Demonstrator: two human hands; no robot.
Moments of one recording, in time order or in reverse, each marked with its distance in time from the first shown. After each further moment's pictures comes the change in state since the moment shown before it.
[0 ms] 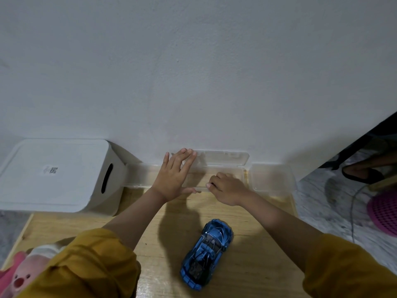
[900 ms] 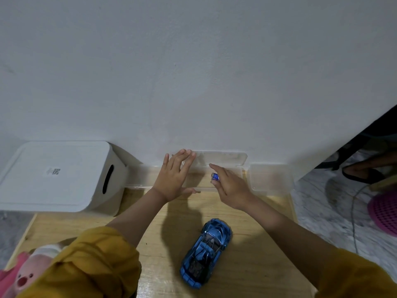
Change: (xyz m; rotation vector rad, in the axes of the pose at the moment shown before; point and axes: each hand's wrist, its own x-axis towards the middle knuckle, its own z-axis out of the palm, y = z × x) left_hand -0.001 0.003 -0.003 0.013 -0.021 -0.012; right_hand -0.027 -0.007 -0.006 0.149 0.367 -0.140
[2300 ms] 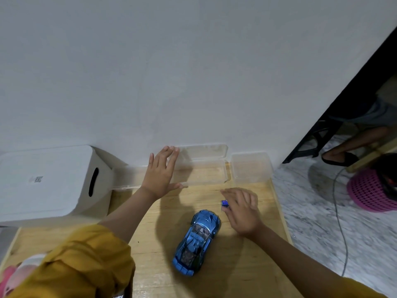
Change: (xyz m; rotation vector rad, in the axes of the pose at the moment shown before) left_hand -0.001 0.006 -0.001 0.009 -0.015 -0.026; right_hand -0.109 0.034 0.040 -0.315 0.170 0.175
